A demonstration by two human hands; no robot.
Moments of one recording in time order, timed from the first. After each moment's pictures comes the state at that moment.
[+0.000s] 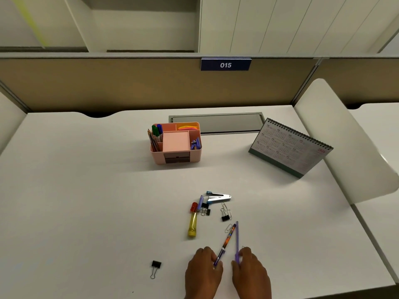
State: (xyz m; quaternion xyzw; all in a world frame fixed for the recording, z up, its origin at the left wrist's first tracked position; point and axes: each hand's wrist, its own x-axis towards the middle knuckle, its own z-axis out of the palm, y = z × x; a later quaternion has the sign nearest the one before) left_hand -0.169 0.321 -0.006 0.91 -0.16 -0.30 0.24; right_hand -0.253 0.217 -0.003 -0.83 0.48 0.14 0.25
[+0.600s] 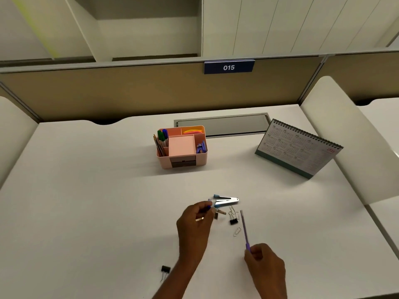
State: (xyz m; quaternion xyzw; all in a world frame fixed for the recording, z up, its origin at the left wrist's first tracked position) left_hand -0.077 0.301 0.055 0.79 -0.08 -0.15 0.59; right_hand -0.244 0.200 0.012 -0.73 0.56 -0.02 0.39
